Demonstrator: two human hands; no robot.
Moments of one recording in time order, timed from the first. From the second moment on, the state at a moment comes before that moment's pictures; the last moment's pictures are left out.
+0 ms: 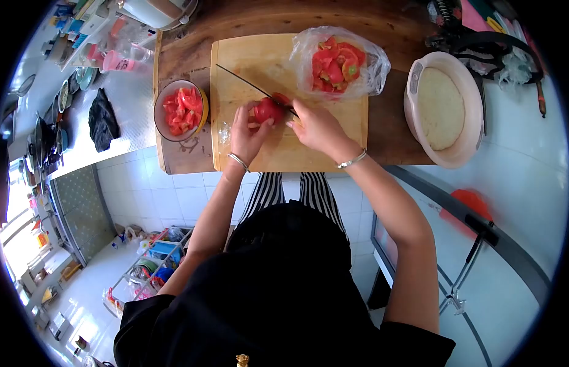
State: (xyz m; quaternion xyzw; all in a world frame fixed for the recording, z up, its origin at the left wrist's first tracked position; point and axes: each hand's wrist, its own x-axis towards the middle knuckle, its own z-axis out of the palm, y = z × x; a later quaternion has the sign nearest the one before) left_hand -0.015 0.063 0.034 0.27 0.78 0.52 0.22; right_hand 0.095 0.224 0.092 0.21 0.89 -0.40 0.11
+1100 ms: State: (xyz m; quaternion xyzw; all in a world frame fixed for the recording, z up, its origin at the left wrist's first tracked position) left_hand -0.013 0.051 0.013 0.27 0.80 0.52 0.12; right_hand 0.118 0.184 0.091 0.25 0.86 -0.44 0.00
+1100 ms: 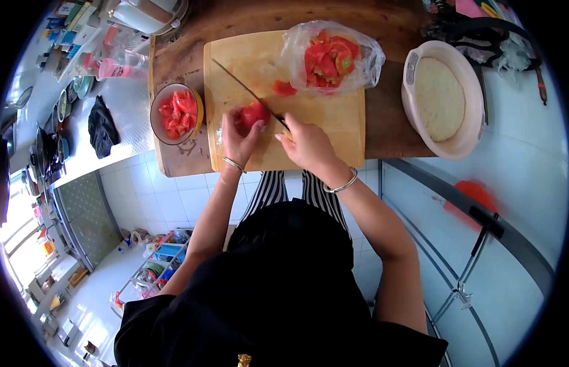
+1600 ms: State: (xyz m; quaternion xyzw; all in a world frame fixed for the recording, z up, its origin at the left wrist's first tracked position) left_hand -0.022 0.032 0.028 0.36 0.83 0.41 0.08; right_hand 0.110 0.204 0.056 0.27 0.82 -0.50 -0.03
